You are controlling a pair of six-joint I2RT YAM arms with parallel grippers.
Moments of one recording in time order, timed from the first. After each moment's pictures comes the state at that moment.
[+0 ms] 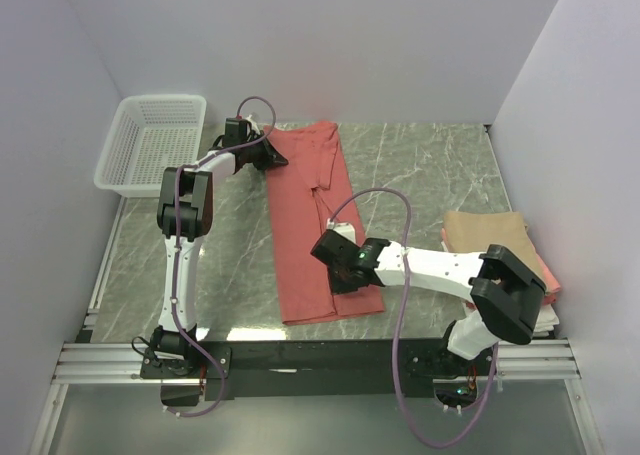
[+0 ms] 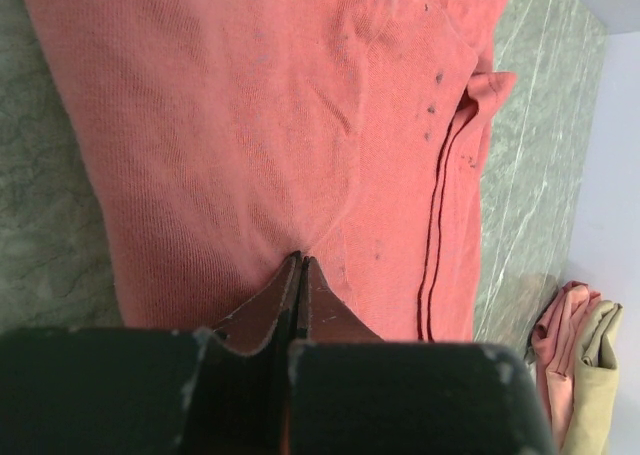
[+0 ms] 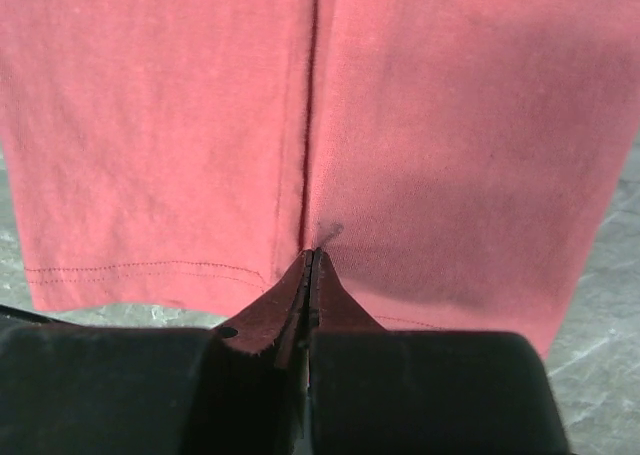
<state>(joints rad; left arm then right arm) -0.15 2.48 1.88 -0.06 0.53 -0.70 1.02 1.52 0.92 -0.59 0.22 0.80</state>
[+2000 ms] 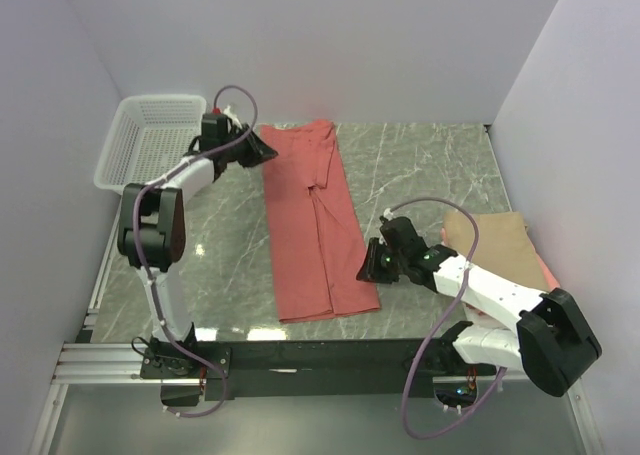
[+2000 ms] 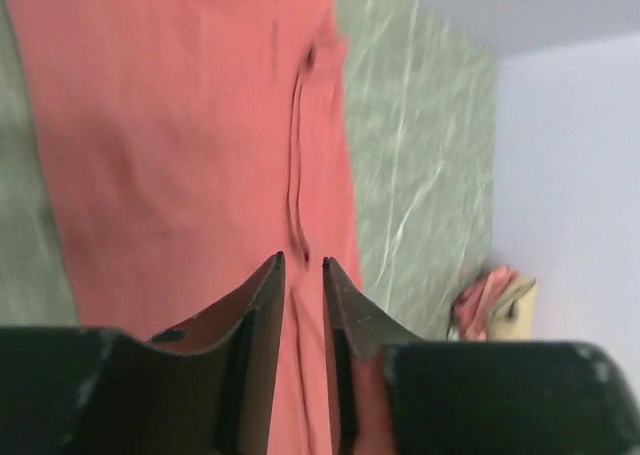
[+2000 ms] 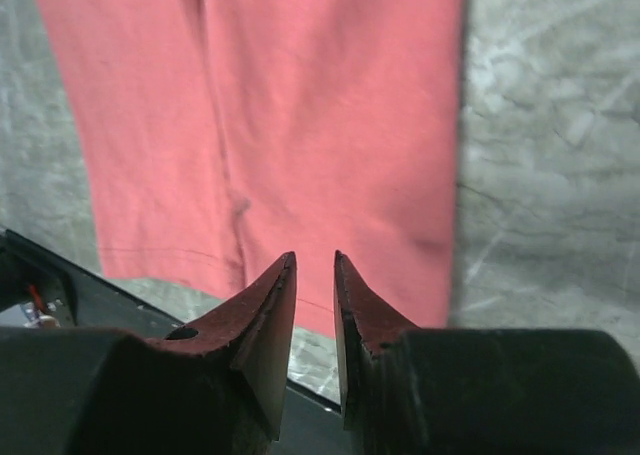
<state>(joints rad) -0.13 2.03 1.50 0.02 0.51 -0.76 0.61 1.17 0.58 -0.33 -0.16 0.73</state>
